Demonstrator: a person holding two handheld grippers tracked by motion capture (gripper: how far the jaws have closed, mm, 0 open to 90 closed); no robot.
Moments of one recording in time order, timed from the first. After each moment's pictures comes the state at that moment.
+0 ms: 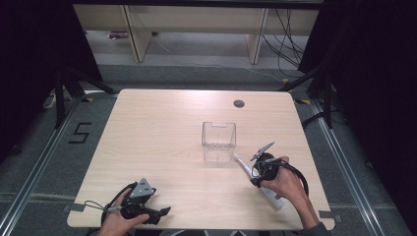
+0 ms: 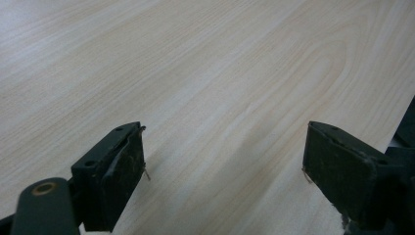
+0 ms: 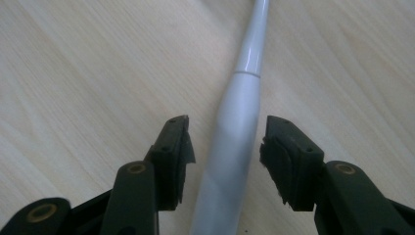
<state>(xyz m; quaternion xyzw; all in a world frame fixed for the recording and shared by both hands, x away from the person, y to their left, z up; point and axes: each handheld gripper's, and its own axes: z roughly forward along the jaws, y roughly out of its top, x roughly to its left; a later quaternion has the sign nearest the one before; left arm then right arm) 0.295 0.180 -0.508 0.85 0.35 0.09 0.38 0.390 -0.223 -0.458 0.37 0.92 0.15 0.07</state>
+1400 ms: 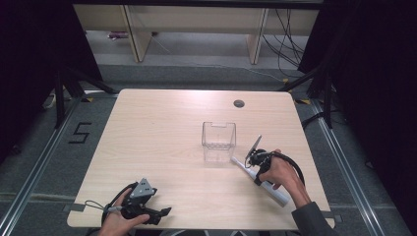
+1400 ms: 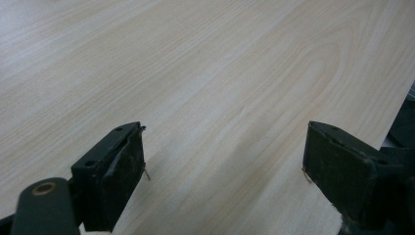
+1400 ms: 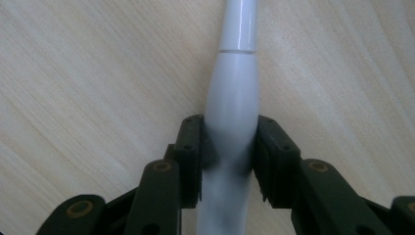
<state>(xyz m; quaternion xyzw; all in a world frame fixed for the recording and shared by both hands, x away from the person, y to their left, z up) 0.295 0.180 -0.507 0.85 0.34 0.09 0.38 0.425 -0.217 -0.473 0.34 0.94 0.02 0.01</state>
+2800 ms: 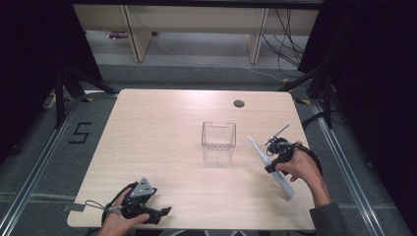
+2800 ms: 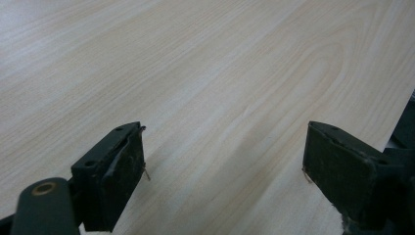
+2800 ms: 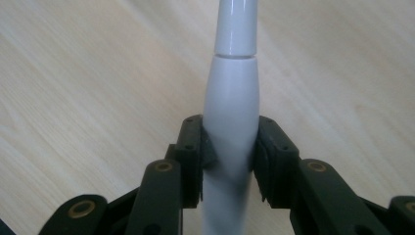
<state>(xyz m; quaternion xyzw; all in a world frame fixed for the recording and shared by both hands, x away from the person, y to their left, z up) 0.296 0.179 -0.509 0.85 0.35 0.09 0.39 0.425 -0.264 -0.430 0.42 0.90 0.13 0.03</state>
